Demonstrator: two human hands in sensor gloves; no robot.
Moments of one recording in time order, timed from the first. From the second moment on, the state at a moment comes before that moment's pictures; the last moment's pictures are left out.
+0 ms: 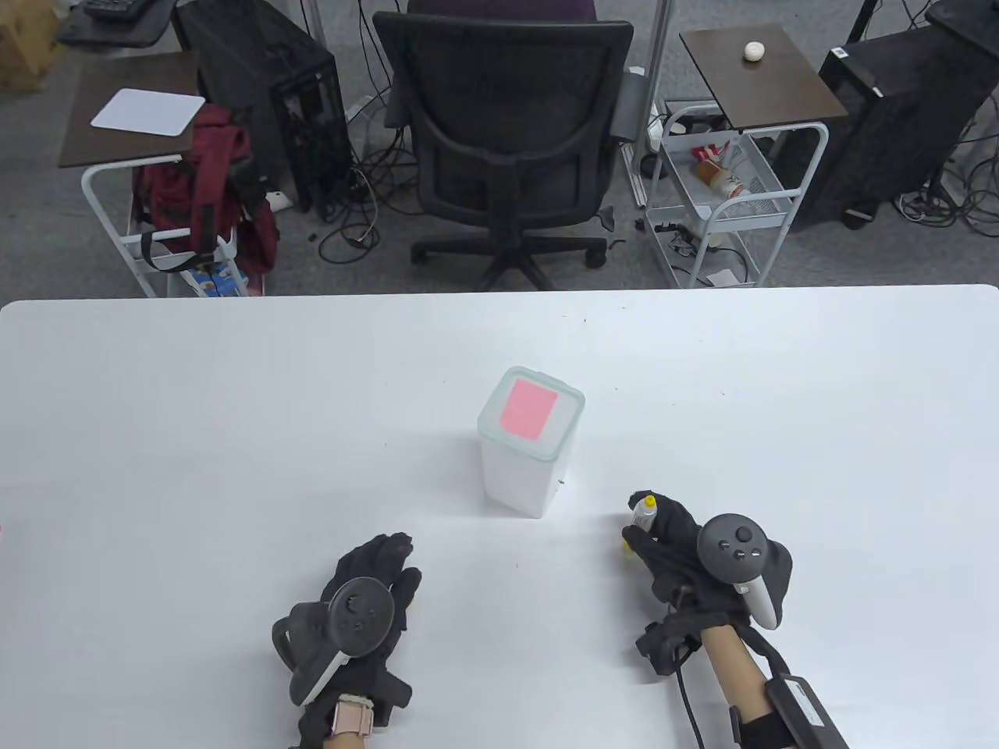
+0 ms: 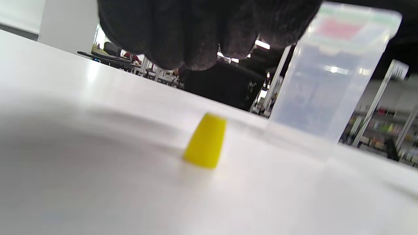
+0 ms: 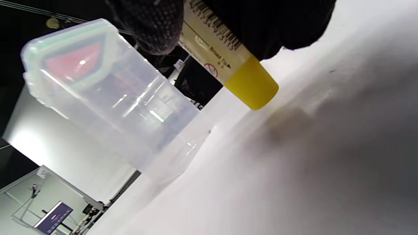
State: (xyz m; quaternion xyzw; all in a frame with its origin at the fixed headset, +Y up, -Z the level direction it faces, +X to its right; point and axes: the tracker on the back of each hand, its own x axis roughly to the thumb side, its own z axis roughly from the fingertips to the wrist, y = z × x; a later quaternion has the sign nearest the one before) left_hand -0.190 -0.734 -0.222 0.02 -0.01 0.13 0.99; right_hand 0.204 -0.763 -0.274 0.04 -0.01 0.90 0.43
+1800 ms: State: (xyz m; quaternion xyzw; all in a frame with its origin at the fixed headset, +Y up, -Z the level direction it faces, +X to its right) left_hand -0.123 -0.706 -0.194 0.01 -0.18 0.36 0.91; right_hand 0.110 -0.742 -0.192 0.31 0.03 0.90 0.29
